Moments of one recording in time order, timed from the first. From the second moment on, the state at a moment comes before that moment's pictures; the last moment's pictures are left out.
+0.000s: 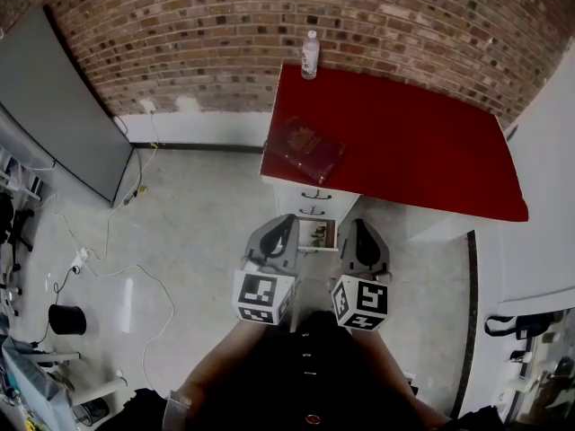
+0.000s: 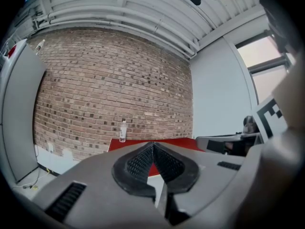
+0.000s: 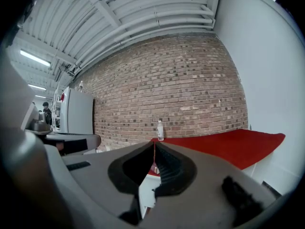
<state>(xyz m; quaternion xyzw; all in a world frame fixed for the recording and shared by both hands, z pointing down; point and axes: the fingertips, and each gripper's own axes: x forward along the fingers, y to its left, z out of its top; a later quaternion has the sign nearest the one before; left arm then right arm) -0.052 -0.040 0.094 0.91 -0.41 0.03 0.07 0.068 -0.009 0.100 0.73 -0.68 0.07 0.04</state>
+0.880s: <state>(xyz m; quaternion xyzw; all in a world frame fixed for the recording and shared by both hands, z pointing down) -0.059 -0.029 0.117 0.91 -0.40 0.05 0.08 0.063 0.005 0.122 0.73 -0.68 0.08 0.07</state>
